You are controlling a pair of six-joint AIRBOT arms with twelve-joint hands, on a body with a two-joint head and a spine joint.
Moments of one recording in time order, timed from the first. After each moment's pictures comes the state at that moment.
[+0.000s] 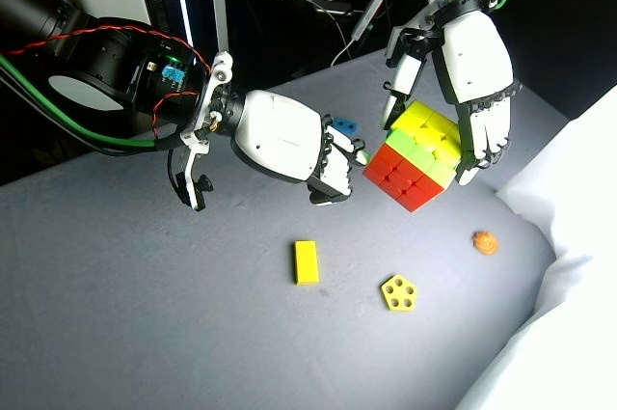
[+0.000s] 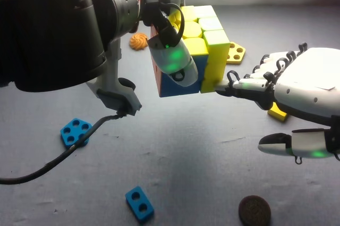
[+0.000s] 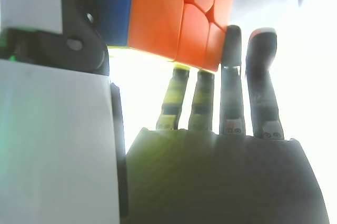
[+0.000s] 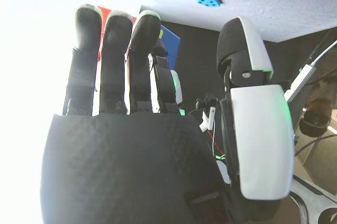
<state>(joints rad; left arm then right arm) -0.03 -1.19 0.86 -2.04 -0.88 2.71 -0.59 -0.85 0.75 0.29 0.50 -1.34</state>
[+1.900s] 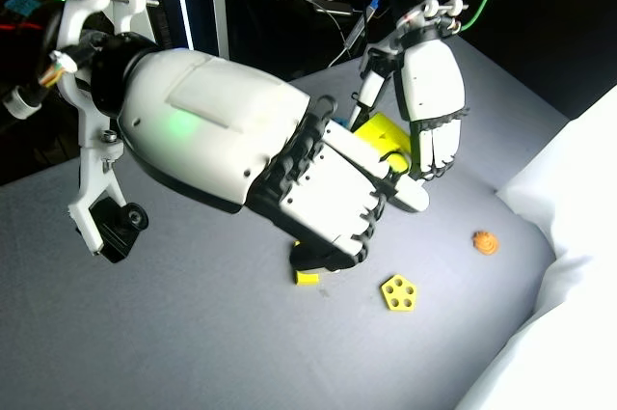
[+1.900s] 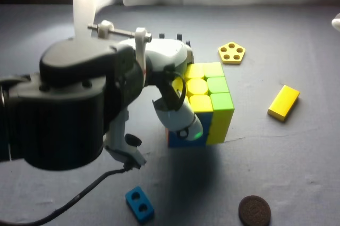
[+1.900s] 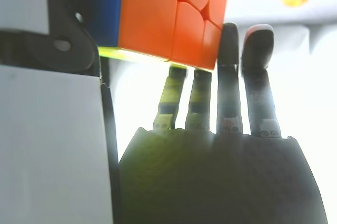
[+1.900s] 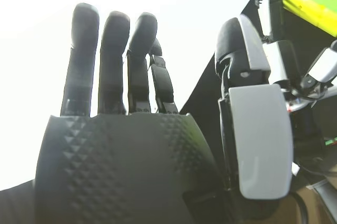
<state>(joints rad) 0.21 -1.19 0.82 -1.82 -0.77 2.44 -0.40 -0.58 0.82 0.01 0.58 -1.05</state>
